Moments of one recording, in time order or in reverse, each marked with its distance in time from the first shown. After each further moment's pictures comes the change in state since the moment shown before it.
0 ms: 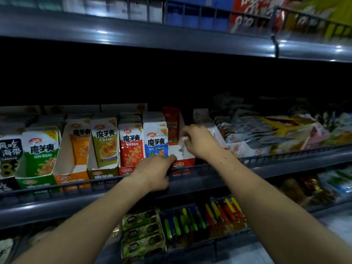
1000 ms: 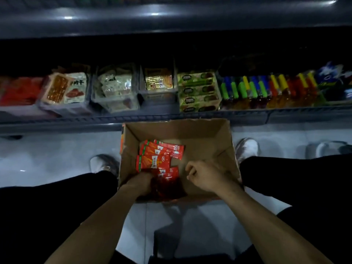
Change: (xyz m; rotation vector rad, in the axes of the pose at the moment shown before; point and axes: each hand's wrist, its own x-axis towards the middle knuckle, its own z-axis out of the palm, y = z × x) left_hand -0.378 -0.044 0.348 -0.518 -0.765 -0.528; right_hand -0.357 -0.151 0.258 0.454 -0.968 0.187
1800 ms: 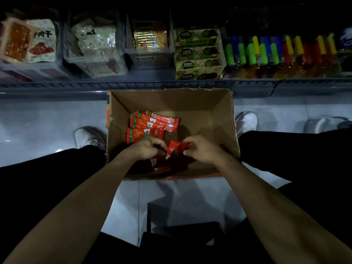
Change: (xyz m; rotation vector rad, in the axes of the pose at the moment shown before) left_hand 0.036 0.024 -0.014 -0.548 -0.173 0.026; right_hand 0.032 0.029 0.014 0.192 -0.125 0.155
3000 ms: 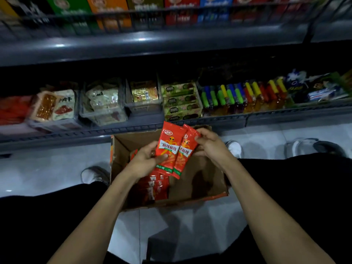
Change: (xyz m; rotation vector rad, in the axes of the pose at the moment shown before) left_hand -0.081 0.107 -0.011 -0.531 0.242 0.330; right_hand -0.060 -0.040 -0.090 0.801 0.348 -0.128
